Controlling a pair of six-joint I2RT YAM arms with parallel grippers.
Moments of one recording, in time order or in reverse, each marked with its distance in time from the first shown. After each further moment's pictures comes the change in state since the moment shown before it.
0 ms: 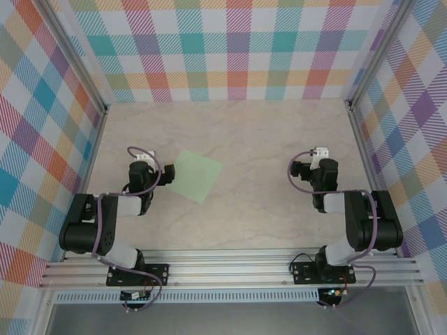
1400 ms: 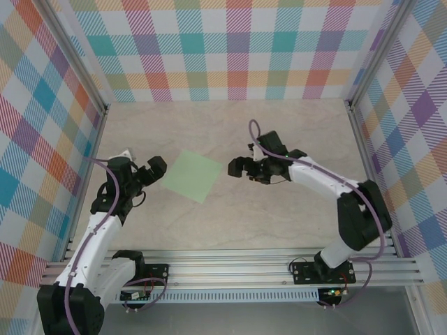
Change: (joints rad) left arm 0.006 -0.609 0.209 -0.919 0.127 -0.515; right arm 0.556 0.101 0.721 -1.164 -0.396 0.566
